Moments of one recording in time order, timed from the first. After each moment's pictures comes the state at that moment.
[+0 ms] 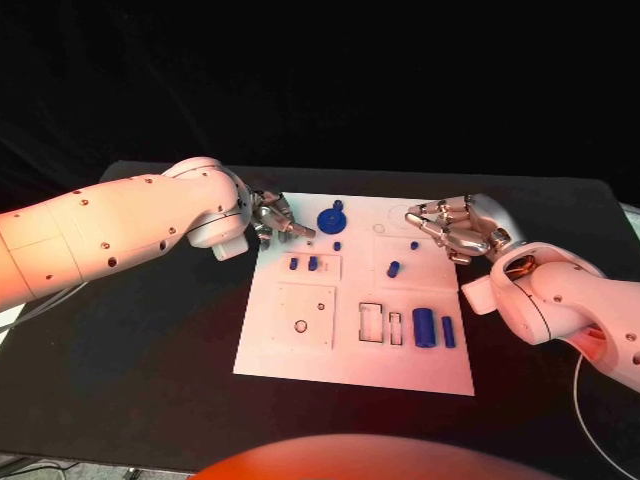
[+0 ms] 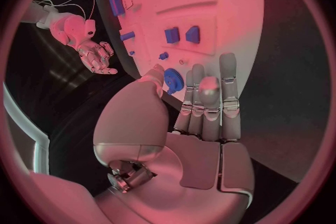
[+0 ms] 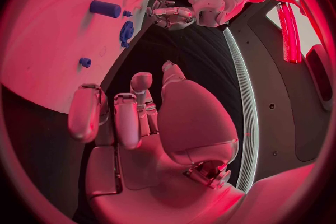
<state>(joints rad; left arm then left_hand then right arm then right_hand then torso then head) 1.30 -0.74 -0.03 1.41 -0.96 0.02 -0.51 1.18 -0.12 0.11 0.28 0.10 0.81 0.13 0.47 0.53 1.00 0.06 0.69 0.62 1.29 -0.01 1.07 1.05 0.16 1.13 0.08 0.62 1.02 0.92 -0.91 0.21 1.65 -0.80 -0.54 0.05 1.30 -0.03 -0.10 0.29 0.37 0.99 0.14 0.07 0.07 1.22 0.05 0.89 0.96 1.47 -0.03 1.42 1.31 0.08 1.37 0.08 1.35 1.14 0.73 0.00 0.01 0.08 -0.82</state>
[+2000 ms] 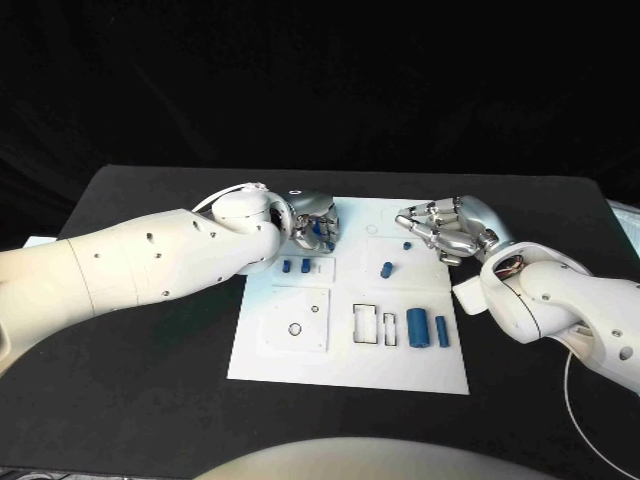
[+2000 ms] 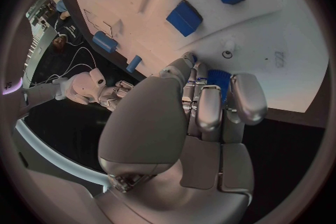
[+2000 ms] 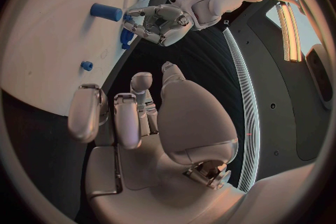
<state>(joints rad) 1.24 -0.58 -0.06 1.32 -1.48 -0.08 -0.17 1.53 -0.15 0.29 0.16 0.10 1.07 0.12 0.10 0.12 1.18 0.07 0.13 0.07 1.46 -0.02 1.26 1.09 0.09 1.46 0.08 1.12 1.31 0.92 -0.90 0.21 1.65 -0.79 -0.53 0.05 1.30 -0.03 -0.10 0.28 0.40 0.99 0.14 0.07 0.07 1.22 0.05 0.90 0.96 1.47 -0.03 1.42 1.31 0.08 1.37 0.08 1.35 1.14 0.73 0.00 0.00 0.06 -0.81</state>
